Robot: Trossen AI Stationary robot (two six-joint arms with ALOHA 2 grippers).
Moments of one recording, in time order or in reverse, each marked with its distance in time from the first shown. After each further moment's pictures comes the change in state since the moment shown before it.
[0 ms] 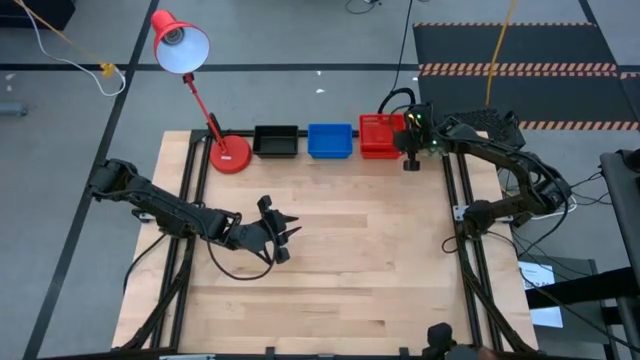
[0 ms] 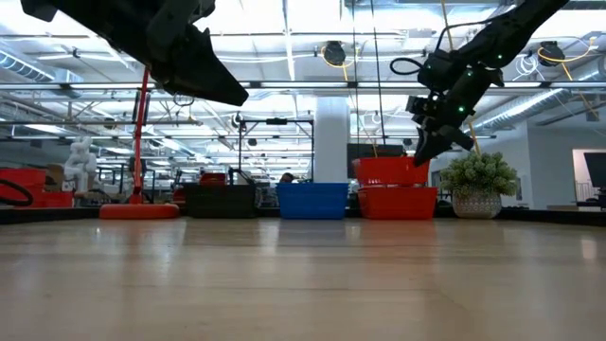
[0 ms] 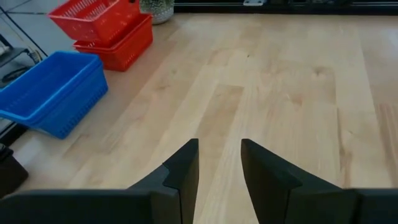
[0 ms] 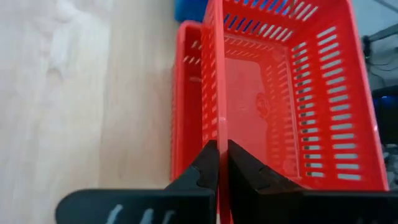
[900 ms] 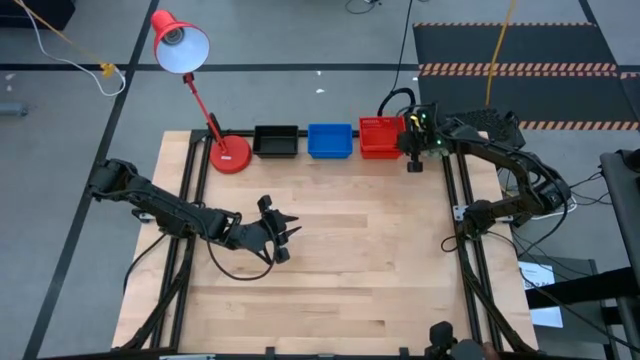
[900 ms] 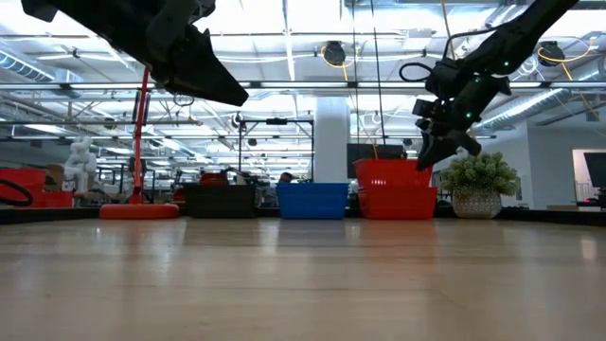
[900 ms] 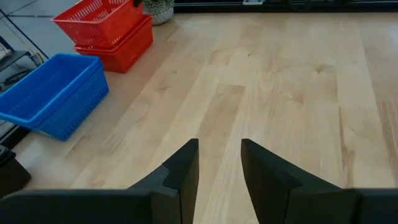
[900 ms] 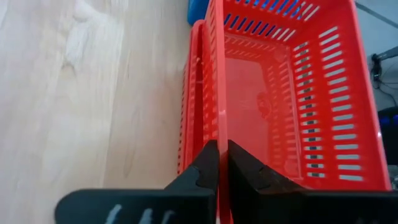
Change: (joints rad) left arm 0.003 0.000 0.000 0.000 0.000 0.017; right arm -0.073 0.000 -0.047 0.031 -0.129 -0.073
